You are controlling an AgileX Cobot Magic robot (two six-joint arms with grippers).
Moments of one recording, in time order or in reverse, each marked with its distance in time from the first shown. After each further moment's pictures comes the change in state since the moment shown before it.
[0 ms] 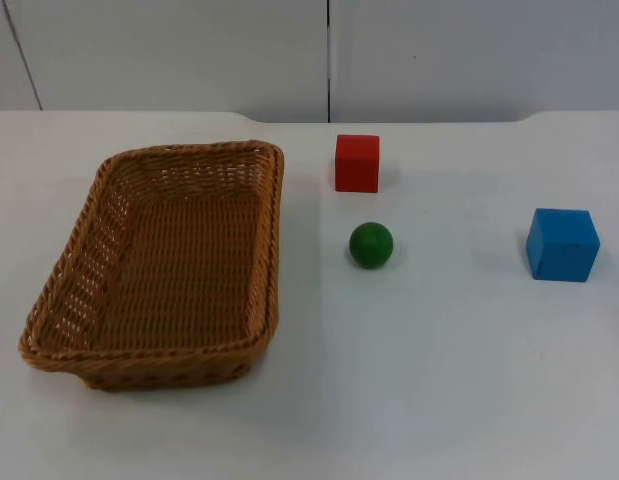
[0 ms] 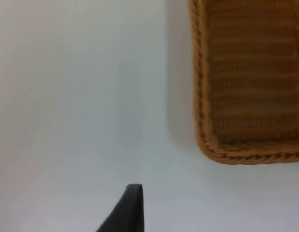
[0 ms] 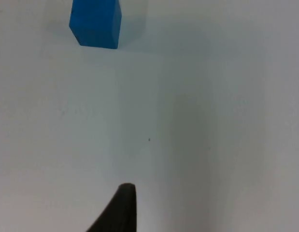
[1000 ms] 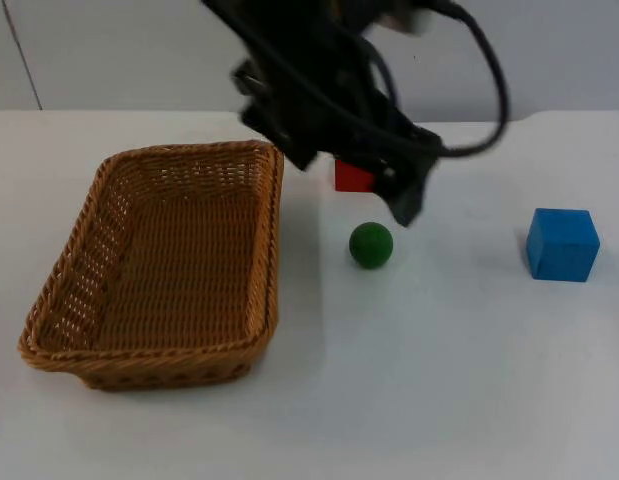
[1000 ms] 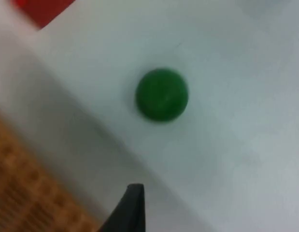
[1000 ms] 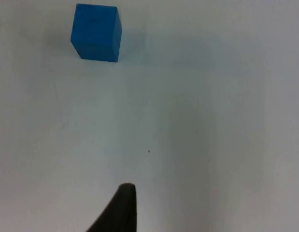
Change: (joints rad) right arm 0.000 0.000 0.000 0.000 -0.032 0.000; left arm -0.716 1.123 -0.842 0.151 -0.097 0.033
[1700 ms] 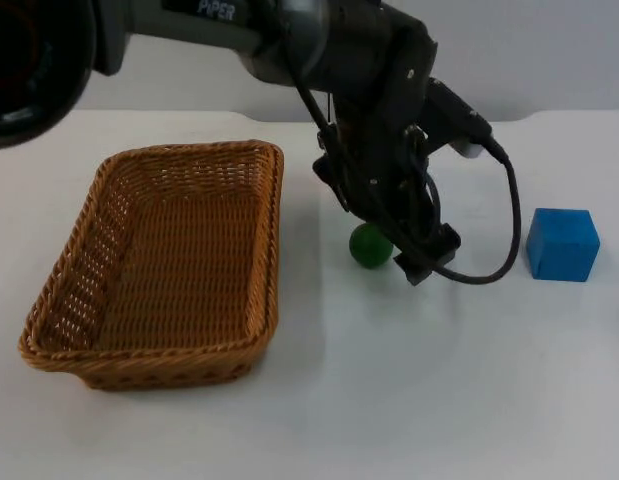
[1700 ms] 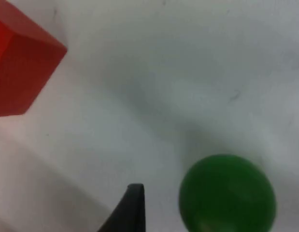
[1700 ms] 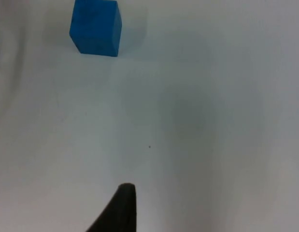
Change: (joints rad) right arm 0.000 0.000 0.035 0.000 -0.025 0.000; left arm -0.041 0.383 -0.326 0.244 0.000 0.023
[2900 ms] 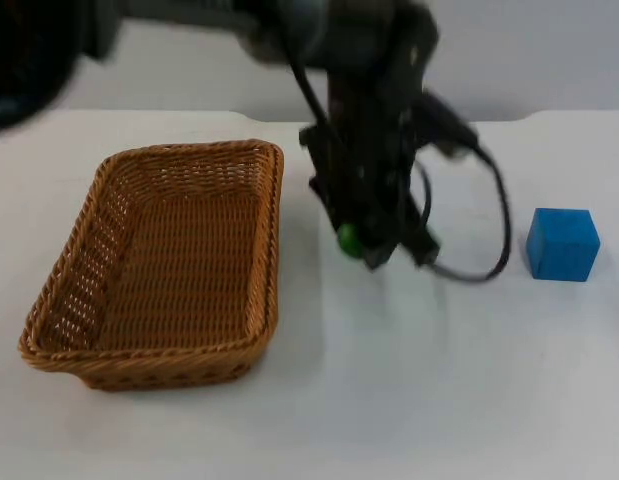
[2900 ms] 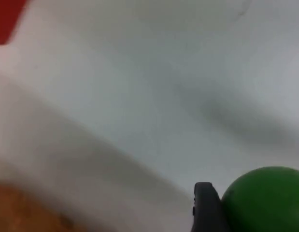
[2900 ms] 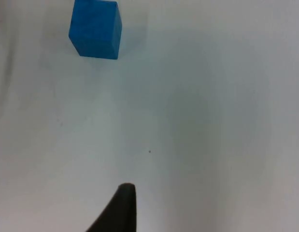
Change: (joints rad) right arm 0.000 0.002 0.015 0.000 -0.033 0.000; left arm -0.004 -0.044 -0.024 -0.009 0.206 0.000
